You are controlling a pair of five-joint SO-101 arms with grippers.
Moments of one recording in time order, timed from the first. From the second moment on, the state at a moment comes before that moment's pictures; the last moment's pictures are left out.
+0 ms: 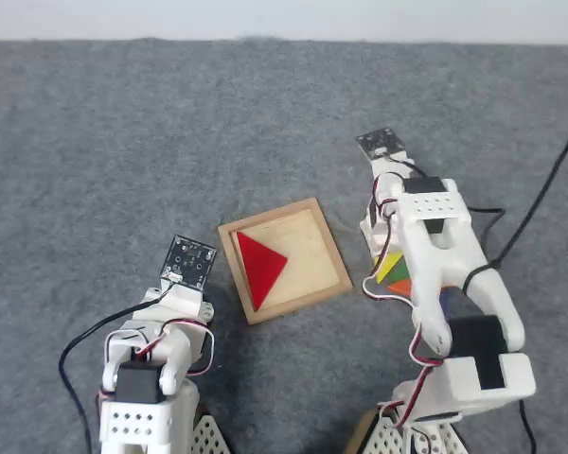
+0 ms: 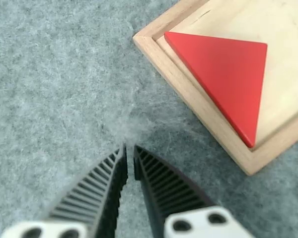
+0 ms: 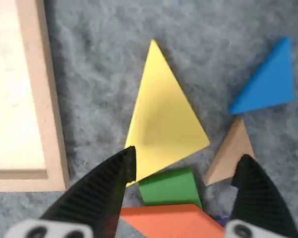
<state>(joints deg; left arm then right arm) -3.3 -103.1 96.9 72.2 -9.4 -9.1 3.1 26.4 60.3 13.2</state>
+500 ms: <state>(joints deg) -3.3 -103.1 96.9 72.2 -9.4 -13.5 17.4 16.8 64.2 13.0</state>
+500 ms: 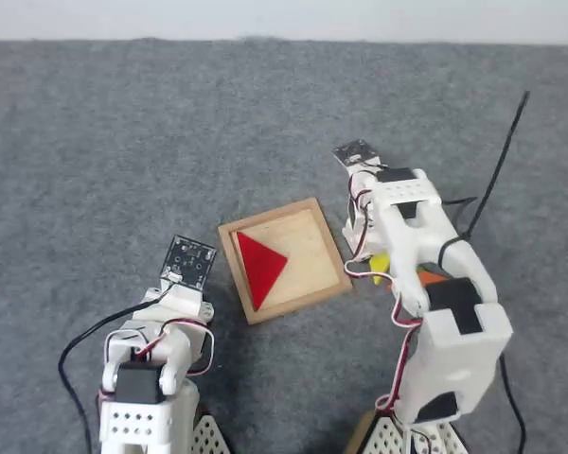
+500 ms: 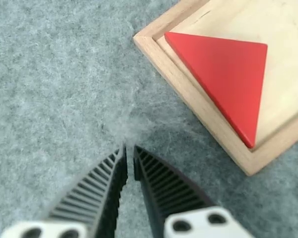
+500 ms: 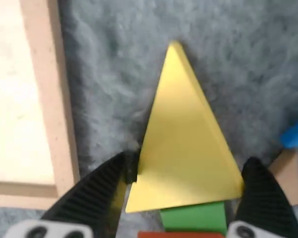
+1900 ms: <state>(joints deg) -3.3 -103.1 96.9 72.2 -9.4 -33.3 -5.2 18.4 68.0 24.6</state>
